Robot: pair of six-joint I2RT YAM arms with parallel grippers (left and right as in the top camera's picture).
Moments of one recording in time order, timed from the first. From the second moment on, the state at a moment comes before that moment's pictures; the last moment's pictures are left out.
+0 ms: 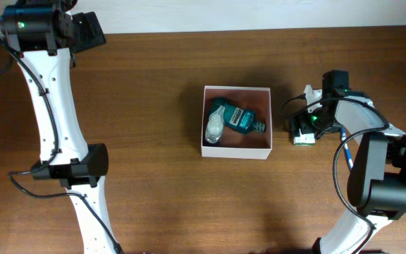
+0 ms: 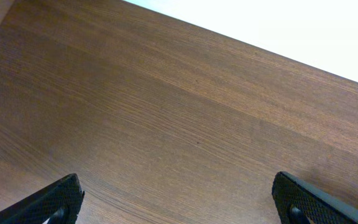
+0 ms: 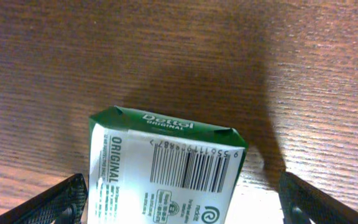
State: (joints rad) left arm 0.03 2.36 3.09 -1.69 -0.21 -0.29; right arm -0.15 1.97 1.27 -0.68 -0.10 -0.24
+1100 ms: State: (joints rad) left arm 0.03 2.36 3.09 -1.69 -0.21 -0.29; right arm -0.11 1.97 1.26 -0.66 -0.02 -0.24
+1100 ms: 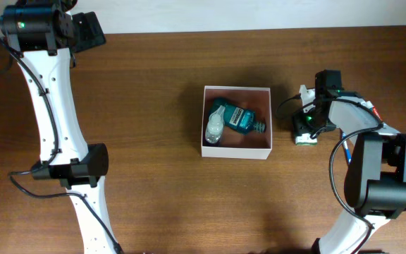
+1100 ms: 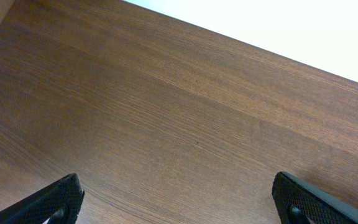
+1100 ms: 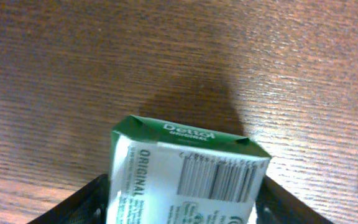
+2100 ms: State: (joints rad) left arm 0.03 2.36 3.09 -1.69 -0.21 -0.29; right arm -0.11 1.98 1.54 -0.95 -0.03 -0.21
